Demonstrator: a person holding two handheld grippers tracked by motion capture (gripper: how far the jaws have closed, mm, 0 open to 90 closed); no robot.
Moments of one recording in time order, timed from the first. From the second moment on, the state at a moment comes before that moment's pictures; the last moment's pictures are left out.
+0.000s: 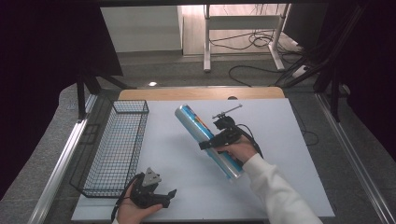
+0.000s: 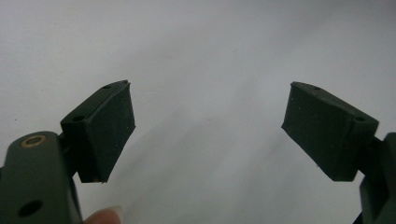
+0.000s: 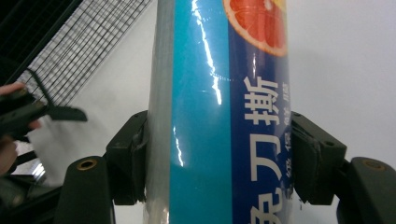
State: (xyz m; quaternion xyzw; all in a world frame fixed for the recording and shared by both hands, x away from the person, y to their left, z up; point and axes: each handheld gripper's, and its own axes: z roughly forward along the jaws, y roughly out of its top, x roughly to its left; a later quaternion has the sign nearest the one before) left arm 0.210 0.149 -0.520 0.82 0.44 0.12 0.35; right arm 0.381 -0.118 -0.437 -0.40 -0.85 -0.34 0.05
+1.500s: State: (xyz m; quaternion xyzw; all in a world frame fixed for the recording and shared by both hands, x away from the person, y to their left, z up) left arm 0.310 0.091 -0.495 0.63 0.48 -0.18 0.58; right arm 0.313 -0.151 -0.456 -0.40 -0.82 -0.41 0.04
